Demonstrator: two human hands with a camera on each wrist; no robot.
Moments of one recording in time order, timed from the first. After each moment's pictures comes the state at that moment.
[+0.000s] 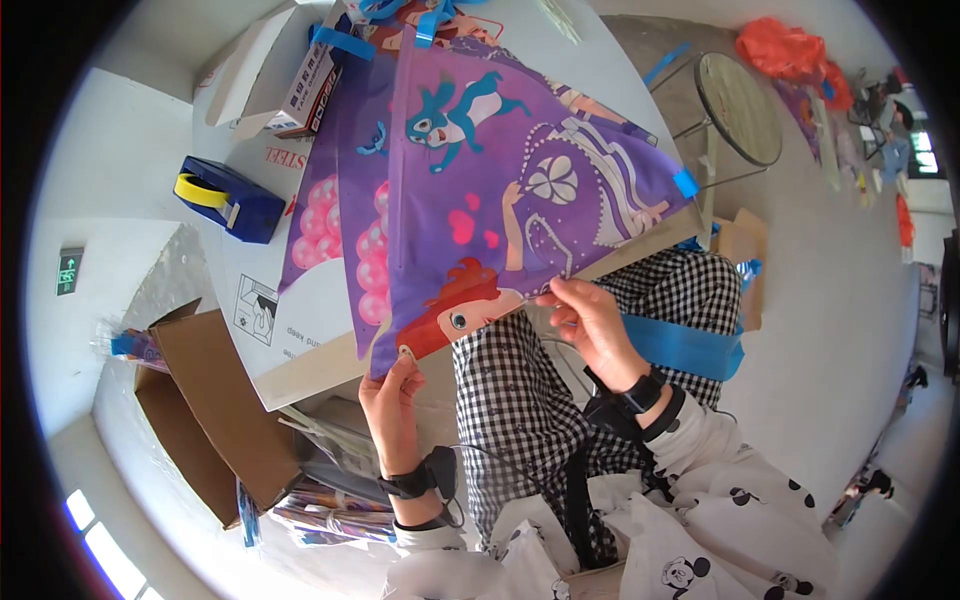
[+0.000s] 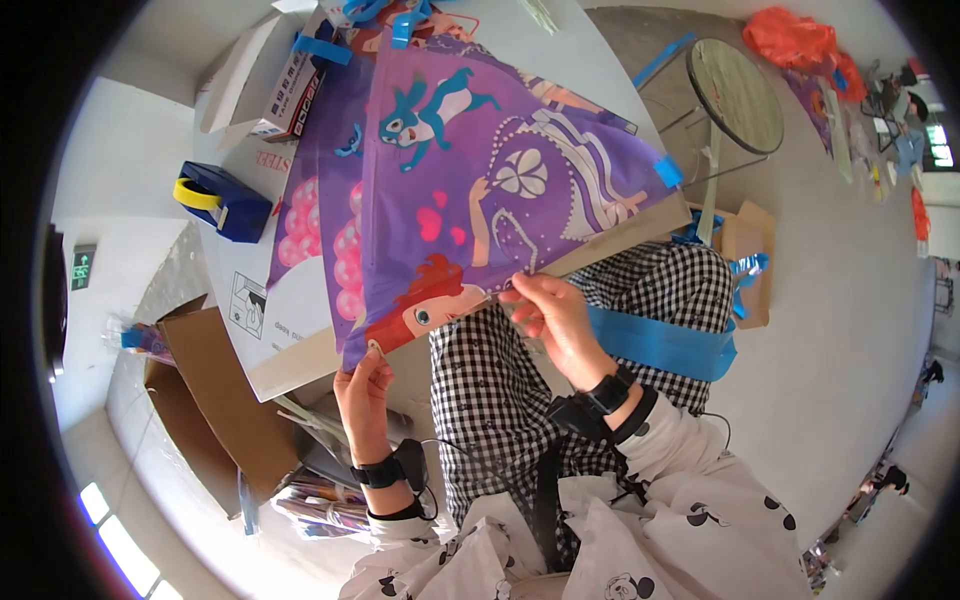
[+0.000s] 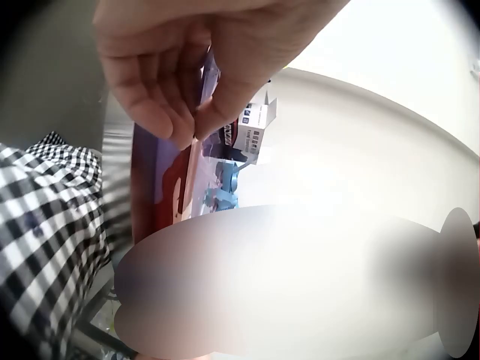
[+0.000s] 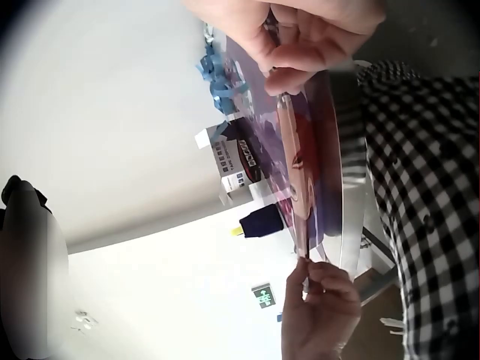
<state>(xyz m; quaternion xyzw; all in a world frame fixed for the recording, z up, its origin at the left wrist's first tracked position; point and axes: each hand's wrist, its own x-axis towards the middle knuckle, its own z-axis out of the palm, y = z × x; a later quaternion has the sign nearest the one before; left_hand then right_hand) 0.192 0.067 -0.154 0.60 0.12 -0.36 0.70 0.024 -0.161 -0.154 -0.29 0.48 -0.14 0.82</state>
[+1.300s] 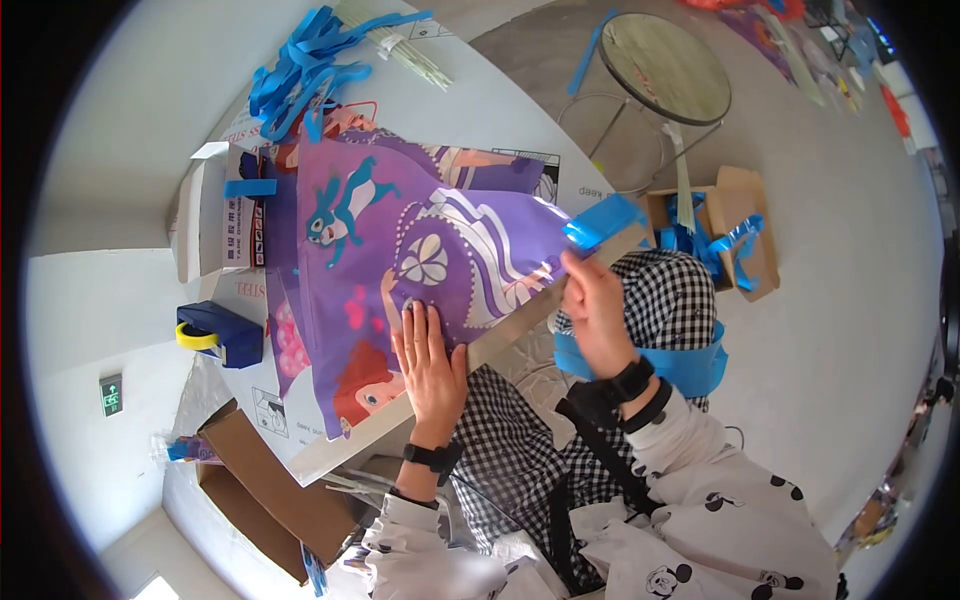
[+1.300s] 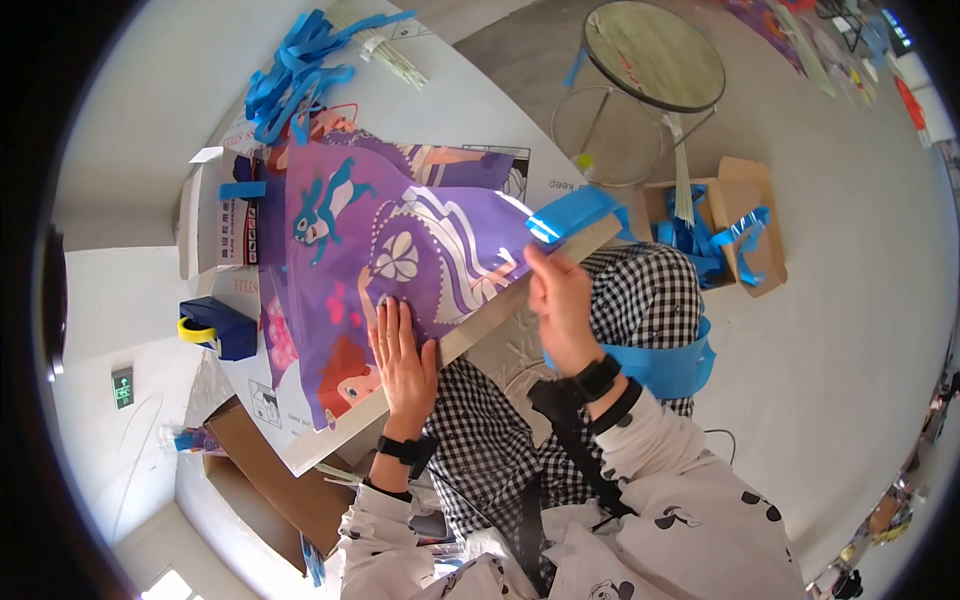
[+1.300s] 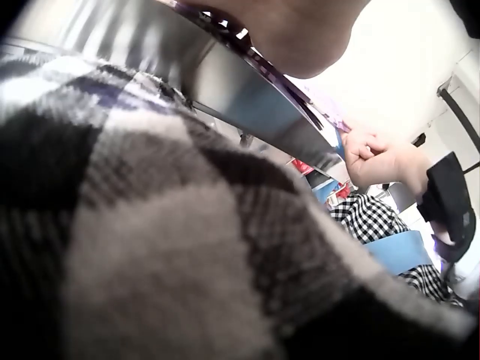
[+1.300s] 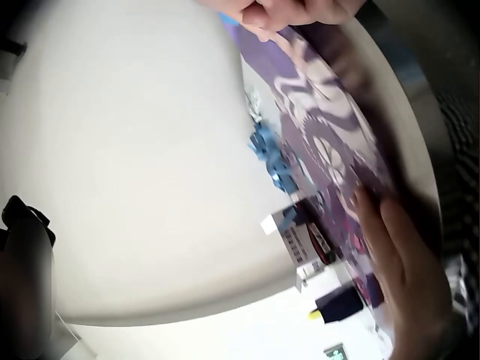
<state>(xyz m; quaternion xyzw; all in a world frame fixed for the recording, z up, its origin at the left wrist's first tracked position) 0.155 -0.096 -0.184 0.82 -0.55 -0.10 0.13 -0.021 -0.262 -0.173 -0.16 0.49 -0.40 0.76</state>
